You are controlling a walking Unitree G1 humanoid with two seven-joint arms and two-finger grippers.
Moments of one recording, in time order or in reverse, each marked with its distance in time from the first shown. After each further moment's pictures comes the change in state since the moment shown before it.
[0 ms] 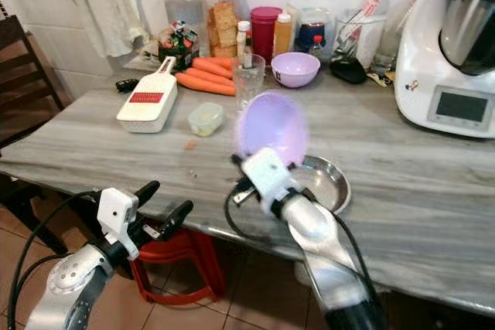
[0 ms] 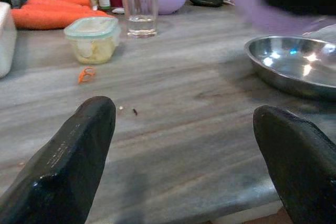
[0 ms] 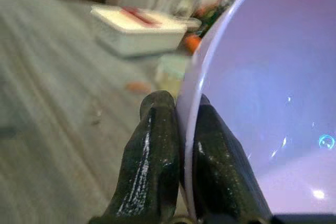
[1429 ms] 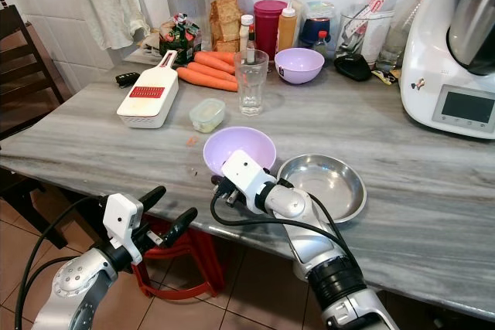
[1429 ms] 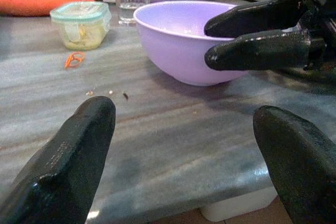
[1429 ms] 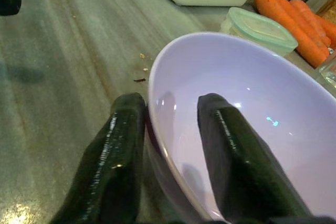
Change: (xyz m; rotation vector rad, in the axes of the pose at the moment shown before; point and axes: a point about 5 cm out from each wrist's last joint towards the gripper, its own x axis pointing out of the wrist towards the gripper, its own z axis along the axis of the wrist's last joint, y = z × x) left arm 0.001 -0.001 -0.012 0.001 0.002 -0.037; right arm 0.027 0.010 -0.020 -0.042 0.148 0.217
